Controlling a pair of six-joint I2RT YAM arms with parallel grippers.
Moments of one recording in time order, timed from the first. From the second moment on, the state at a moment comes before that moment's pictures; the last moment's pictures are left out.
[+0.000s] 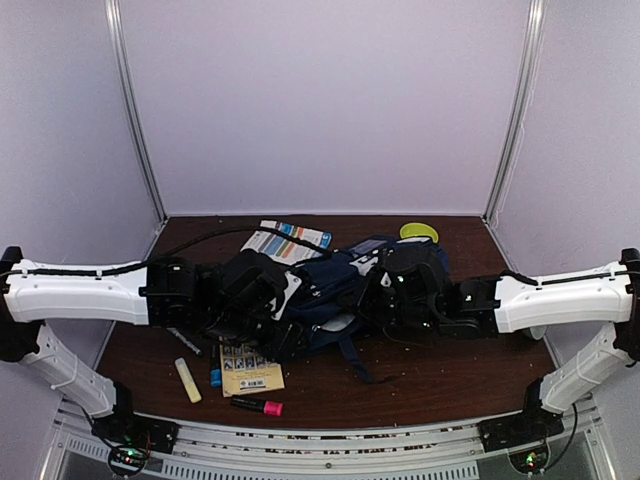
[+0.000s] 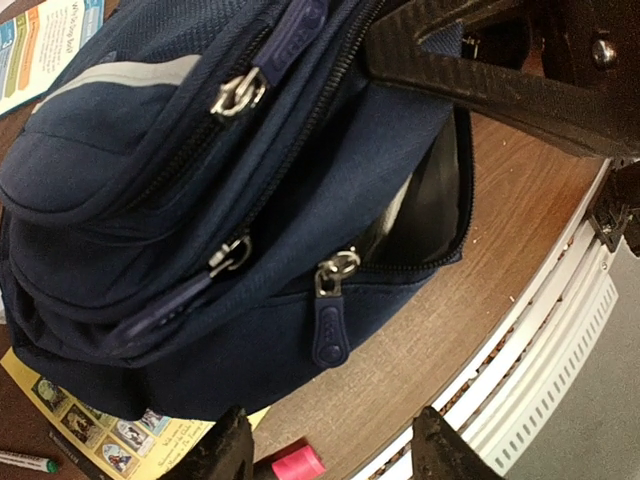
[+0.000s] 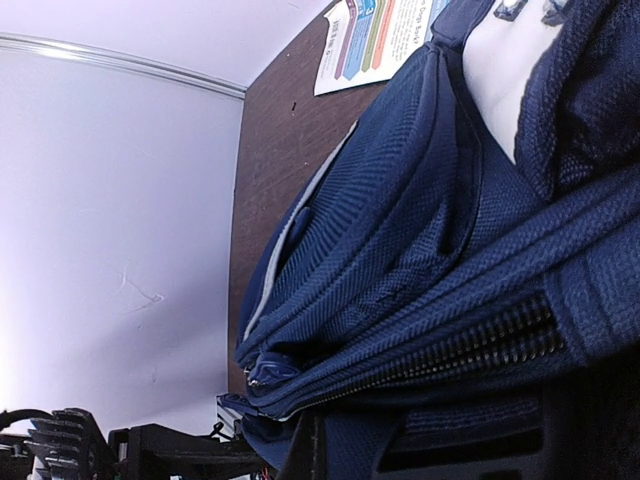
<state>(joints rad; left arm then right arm) -1.22 1.41 1.13 -0.63 -0.14 -0.53 1.09 1.41 0.92 0.02 0.21 1.28</state>
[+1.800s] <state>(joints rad) -1.20 1.49 1.05 -0.54 -0.25 -0.64 1.07 1.20 0.75 -0.06 0.25 1.24</state>
